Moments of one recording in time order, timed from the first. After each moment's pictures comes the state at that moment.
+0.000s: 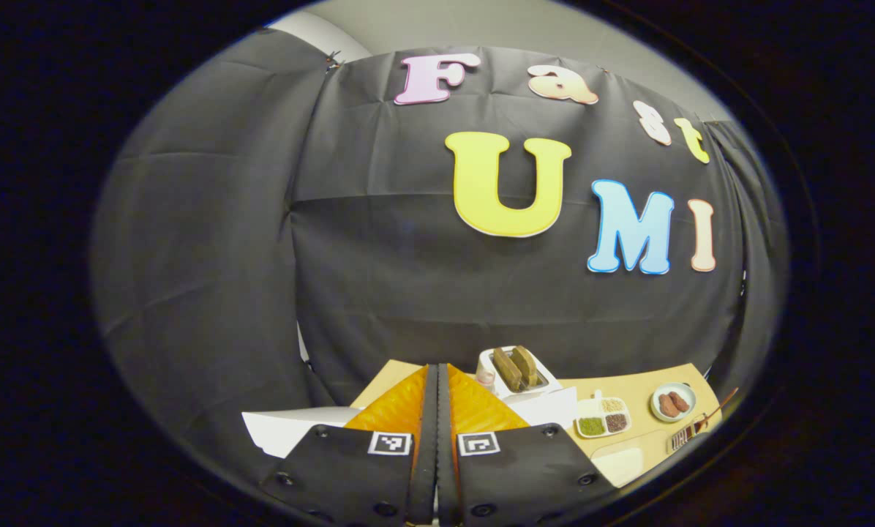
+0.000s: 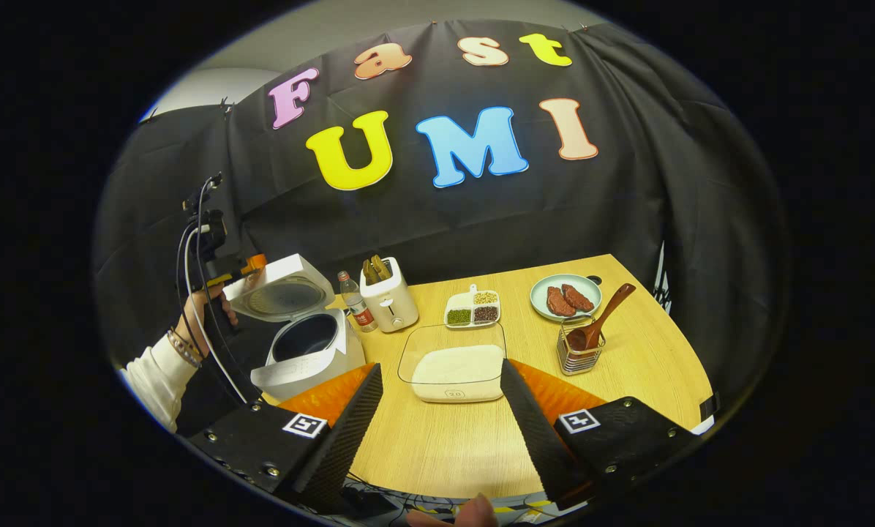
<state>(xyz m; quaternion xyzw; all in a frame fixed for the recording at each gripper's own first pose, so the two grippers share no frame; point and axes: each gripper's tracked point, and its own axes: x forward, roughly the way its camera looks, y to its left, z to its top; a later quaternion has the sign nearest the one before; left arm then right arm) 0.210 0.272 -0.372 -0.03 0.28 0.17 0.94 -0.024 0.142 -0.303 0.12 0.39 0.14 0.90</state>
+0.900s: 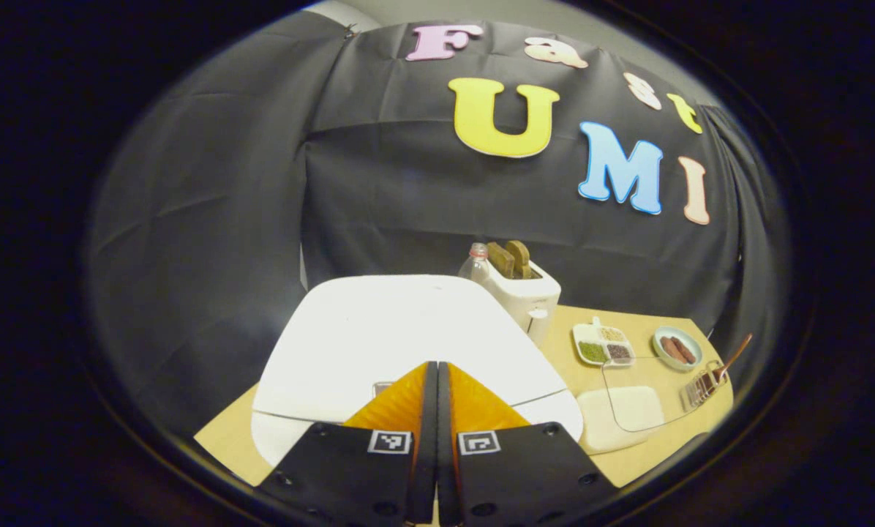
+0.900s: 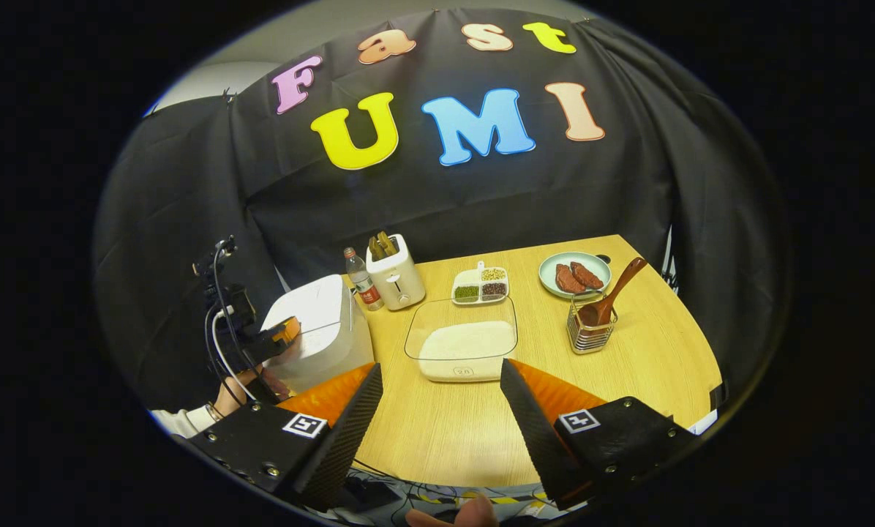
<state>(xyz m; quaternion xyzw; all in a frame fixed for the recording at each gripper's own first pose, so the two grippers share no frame) 0.083 0.225 -0.501 -0.06 0.34 0.18 0.92 -0.056 0.157 -0.324 0.12 0.42 0.15 0.89</state>
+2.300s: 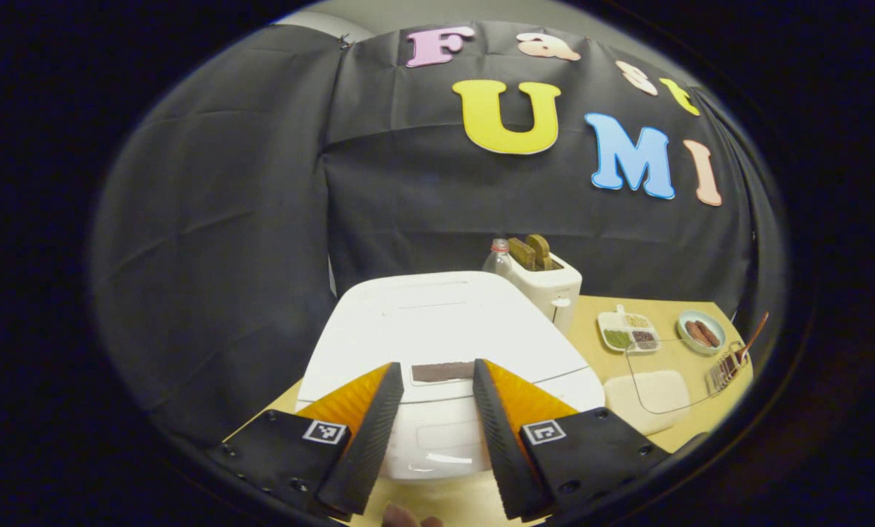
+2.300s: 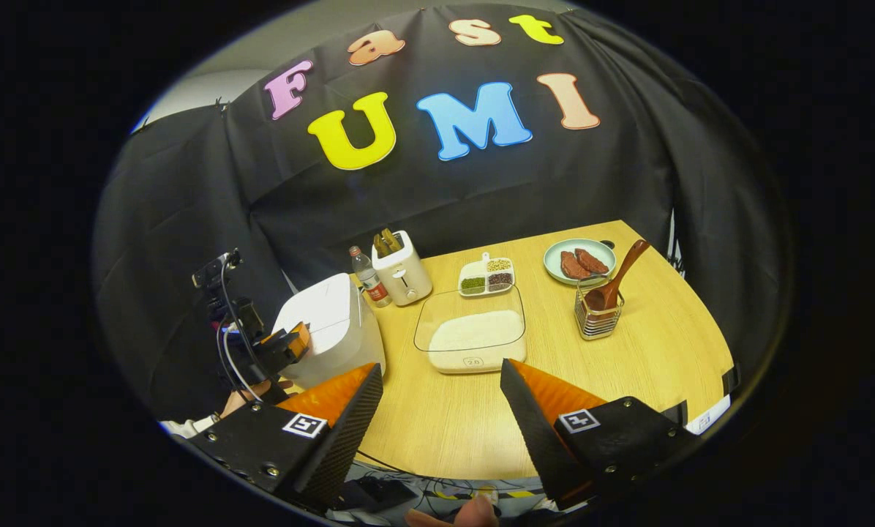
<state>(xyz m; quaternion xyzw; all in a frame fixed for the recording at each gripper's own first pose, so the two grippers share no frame) 0.053 0.230 -0.483 0.00 0.35 0.21 0.91 -0.064 0.166 -0.321 0.14 0.43 0.15 0.88</state>
